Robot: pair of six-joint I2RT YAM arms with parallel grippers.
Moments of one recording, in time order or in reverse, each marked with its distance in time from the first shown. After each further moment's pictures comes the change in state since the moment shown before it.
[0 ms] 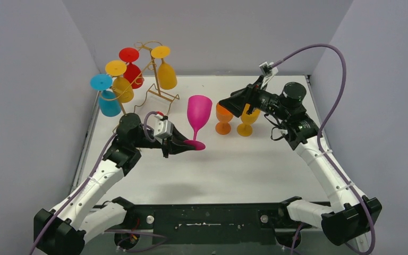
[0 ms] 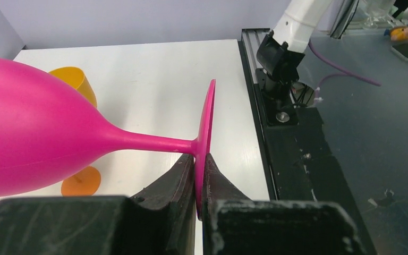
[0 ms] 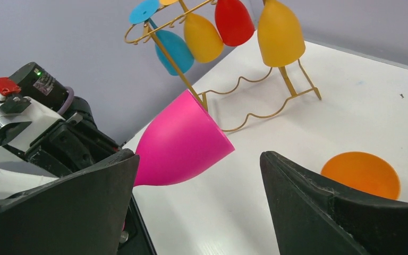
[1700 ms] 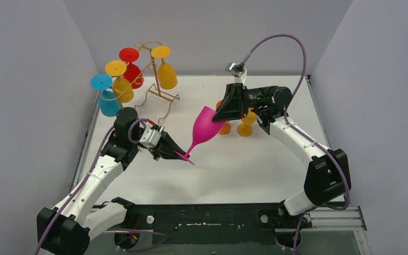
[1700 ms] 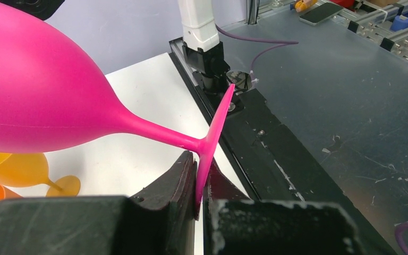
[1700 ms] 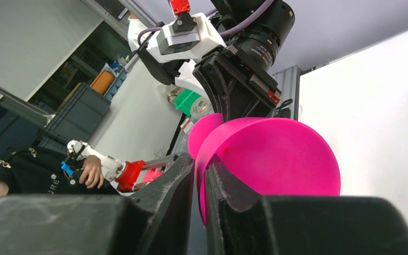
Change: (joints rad) left arm 0.109 0.039 0.035 -0.067 0.475 0.217; right arm 0.049 0.364 0.019 1.120 -0.762 1.045
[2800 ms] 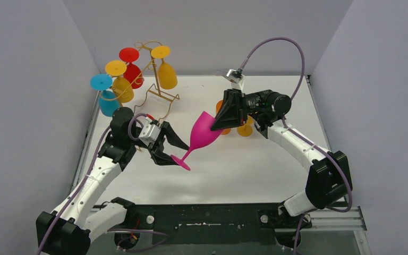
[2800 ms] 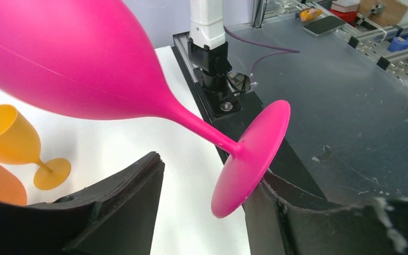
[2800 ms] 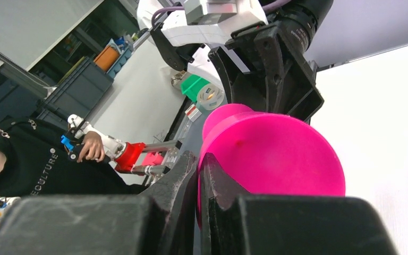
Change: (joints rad) left arm 0.024 -0.017 0.003 -0.003 -0.018 -0.116; right arm 0.058 -0.023 -0.032 0.134 -0.018 0.057
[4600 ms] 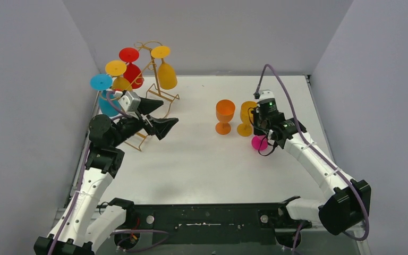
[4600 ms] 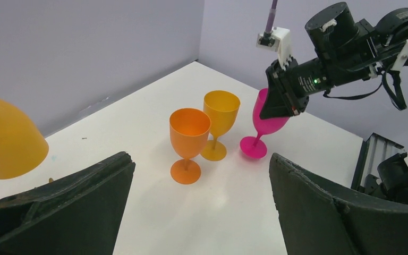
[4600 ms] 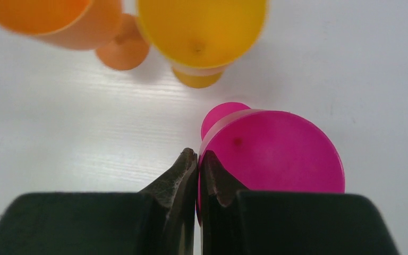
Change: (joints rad) left arm 0.134 -0.145 -0.004 0.142 -0.851 -0.406; right arm -0.002 -0.241 -0.055 -1.901 1.637 -1.393
